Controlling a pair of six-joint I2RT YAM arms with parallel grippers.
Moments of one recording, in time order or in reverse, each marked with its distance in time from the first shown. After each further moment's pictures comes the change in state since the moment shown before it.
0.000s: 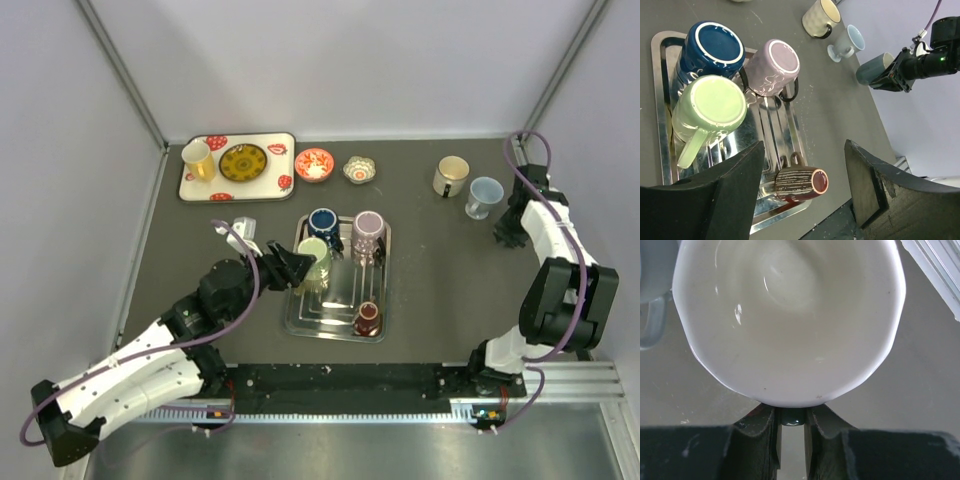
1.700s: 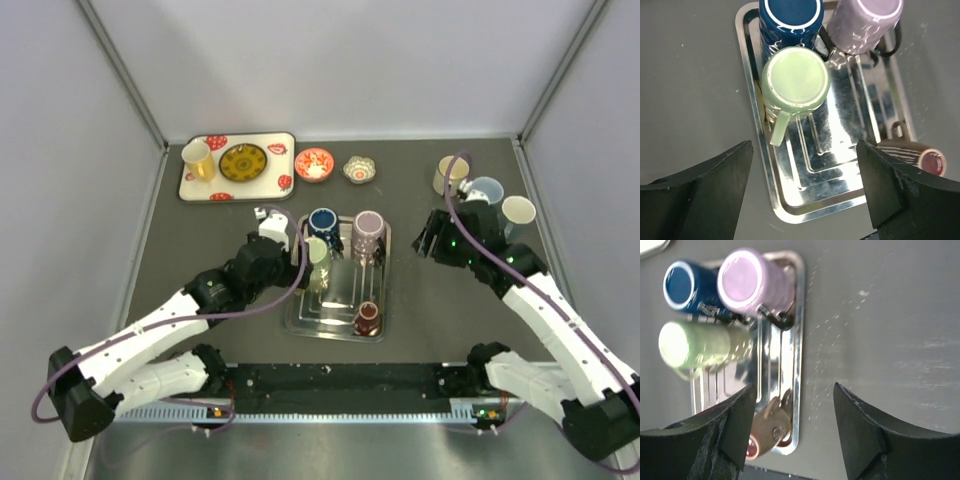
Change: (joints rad) left arm 0.014 0.249 0.153 -0.268 -0.111 0.285; right arm 0.593 -0.555 -0.212 0.084 -0.168 0.067
